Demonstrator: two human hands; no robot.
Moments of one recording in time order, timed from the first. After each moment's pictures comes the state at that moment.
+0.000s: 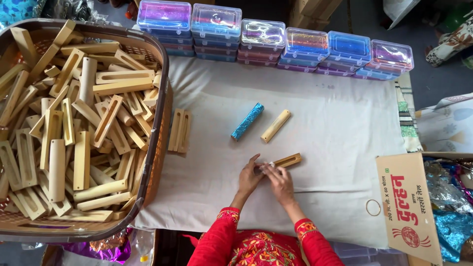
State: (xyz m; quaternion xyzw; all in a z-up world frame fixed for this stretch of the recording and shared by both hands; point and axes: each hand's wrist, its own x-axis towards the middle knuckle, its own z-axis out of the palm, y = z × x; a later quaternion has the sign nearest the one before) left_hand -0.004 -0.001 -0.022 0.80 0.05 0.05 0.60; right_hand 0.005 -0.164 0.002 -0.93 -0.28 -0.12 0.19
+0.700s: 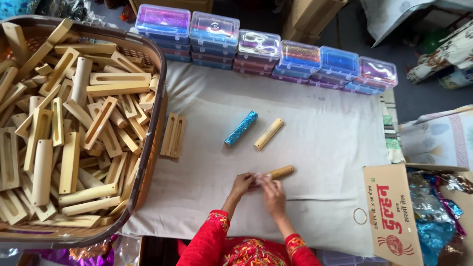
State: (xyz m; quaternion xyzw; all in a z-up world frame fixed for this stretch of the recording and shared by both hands) left_hand 0.005 -0.012 -0.103 0.52 0.23 -0.24 0.79; right_hand -0.013 -0.159 0.027 -0.93 -0.24 -0.14 0.23
